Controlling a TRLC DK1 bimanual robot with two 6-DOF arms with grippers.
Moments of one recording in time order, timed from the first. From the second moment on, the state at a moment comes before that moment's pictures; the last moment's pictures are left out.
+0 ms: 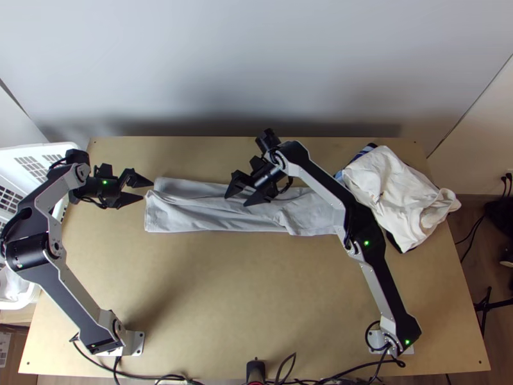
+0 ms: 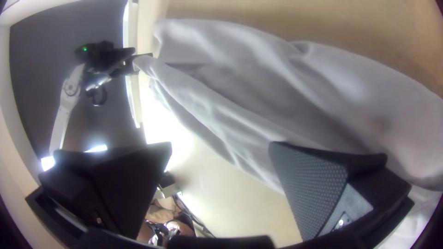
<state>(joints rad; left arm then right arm) 0.33 1.98 1.42 -0.74 0.80 -0.17 0.61 2.46 2.28 -1.01 -0.79 0.56</state>
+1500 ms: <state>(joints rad) 0.37 1.93 1.31 -0.83 0.79 0.15 0.59 2.47 2.25 -0.98 -0.76 0.55</state>
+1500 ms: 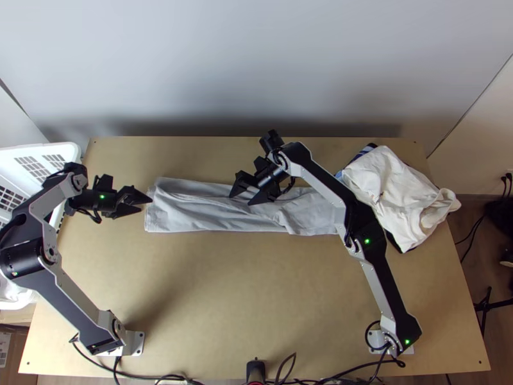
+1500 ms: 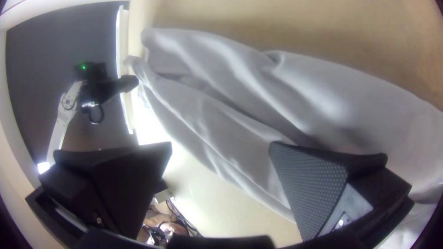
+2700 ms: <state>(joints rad) 0.17 1.96 1.33 -0.69 0.96 -0.18 0.59 2.39 2.28 -0.98 -0.78 0.58</state>
